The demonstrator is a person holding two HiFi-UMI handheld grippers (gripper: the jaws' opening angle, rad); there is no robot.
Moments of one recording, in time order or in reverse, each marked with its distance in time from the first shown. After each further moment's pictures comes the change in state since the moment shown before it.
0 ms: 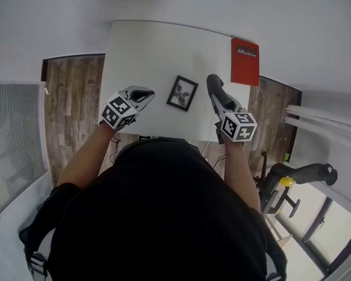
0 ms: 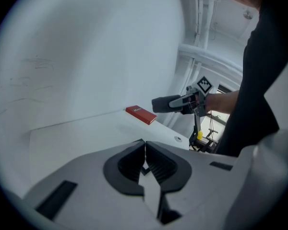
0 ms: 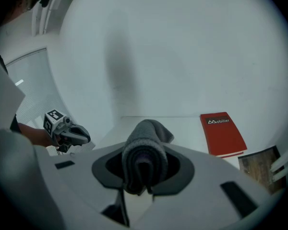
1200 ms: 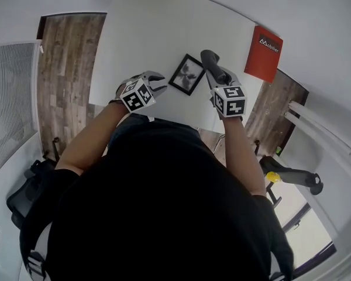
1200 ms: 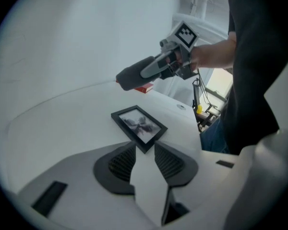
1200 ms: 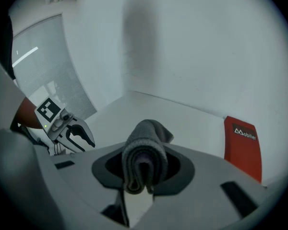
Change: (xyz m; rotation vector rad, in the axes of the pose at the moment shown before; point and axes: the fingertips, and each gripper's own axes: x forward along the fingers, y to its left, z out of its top) left arm 0.097 -0.014 -0.112 0.116 0.263 -0.024; right arm 0.108 -0.003 -0.037 -0.308 0.245 0.080
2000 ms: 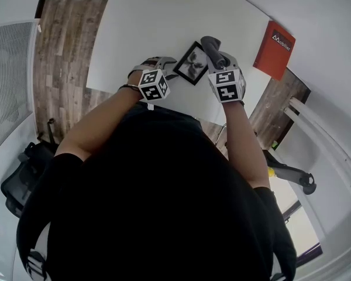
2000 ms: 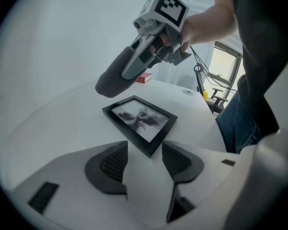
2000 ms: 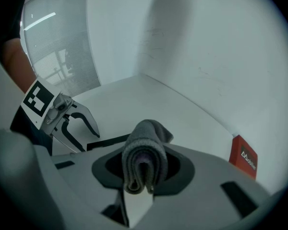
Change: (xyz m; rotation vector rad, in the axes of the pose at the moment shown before) left arm 0.059 0.002 -0.016 0.146 0.056 0.089; right arm 0.054 0.009 -0.017 -0.298 0.151 -0.022
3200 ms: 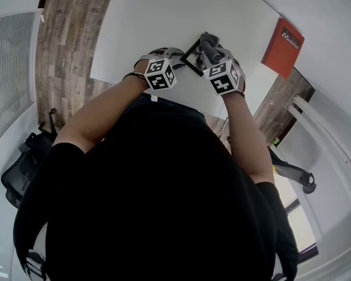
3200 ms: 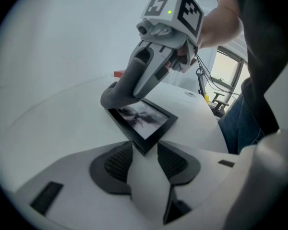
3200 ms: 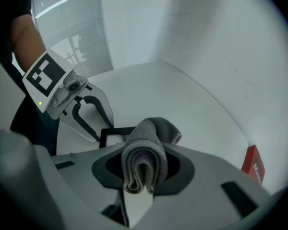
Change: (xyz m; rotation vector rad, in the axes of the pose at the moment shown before) left arm 0.005 0.006 -0.005 -0.047 -0.018 -0.005; right arm 0.029 0.045 -0.014 -0.161 0.131 0.099
